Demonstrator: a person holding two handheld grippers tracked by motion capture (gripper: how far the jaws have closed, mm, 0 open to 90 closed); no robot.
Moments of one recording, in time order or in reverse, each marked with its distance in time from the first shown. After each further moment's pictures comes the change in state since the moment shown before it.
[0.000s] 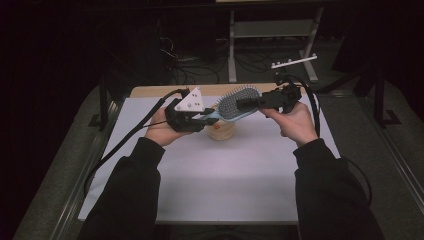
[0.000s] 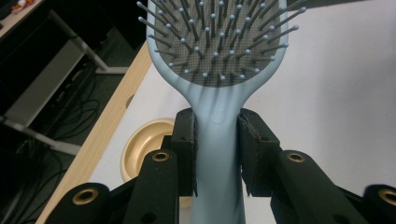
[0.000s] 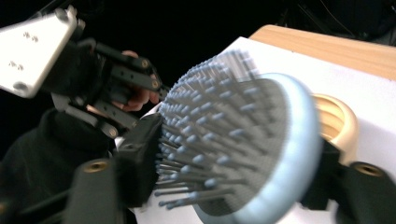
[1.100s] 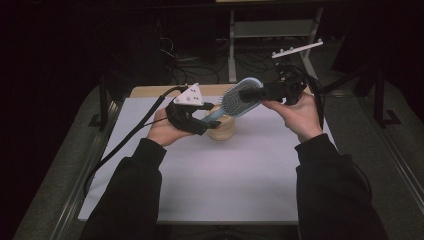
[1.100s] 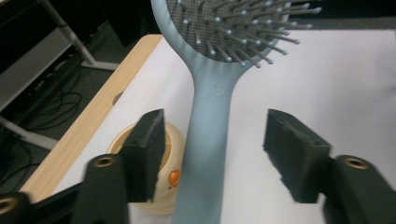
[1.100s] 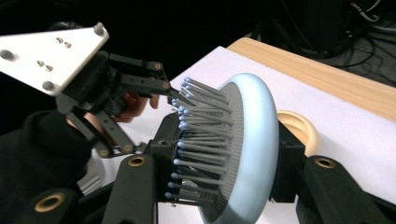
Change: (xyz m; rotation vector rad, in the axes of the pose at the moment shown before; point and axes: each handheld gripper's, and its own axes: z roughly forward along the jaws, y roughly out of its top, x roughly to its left) left arm 0.010 -0.003 0.002 -0.042 -0.057 -0.136; right arm 0.025 0.021 -0.016 0.002 -0.128 -0.101
